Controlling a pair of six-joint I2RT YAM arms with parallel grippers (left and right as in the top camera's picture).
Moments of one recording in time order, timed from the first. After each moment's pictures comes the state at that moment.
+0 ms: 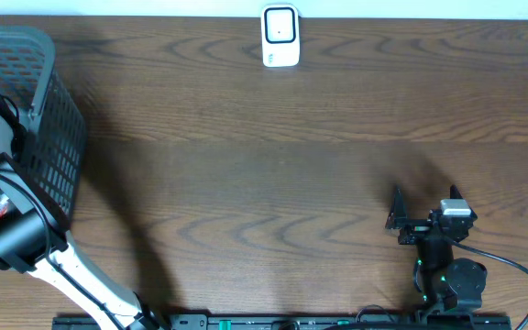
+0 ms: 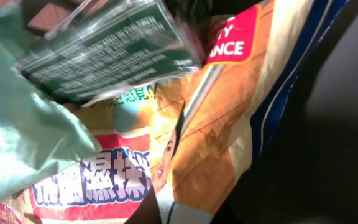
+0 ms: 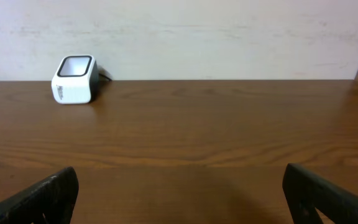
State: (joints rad) left arm 0.63 2.16 1.64 -1.06 -0.54 -0.53; right arm 0.00 0.01 0.01 -0.07 -0.01 0.02
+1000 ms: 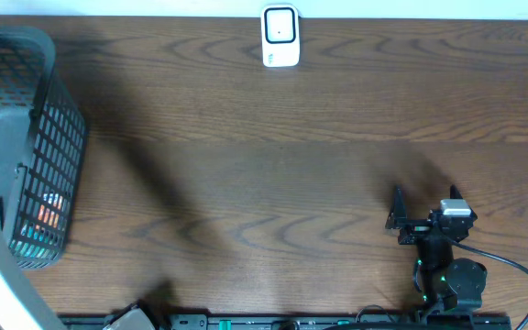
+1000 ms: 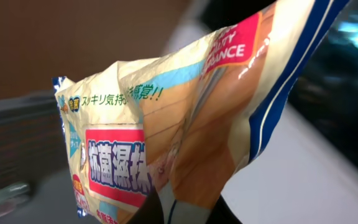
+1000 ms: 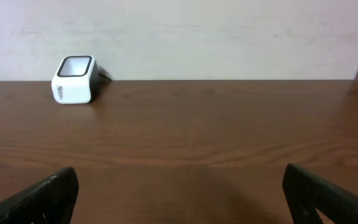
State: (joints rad) left arm 0.61 1.24 1.67 -0.65 0.11 -0.54; right arm 0.00 0.01 0.01 -0.07 -0.01 0.02
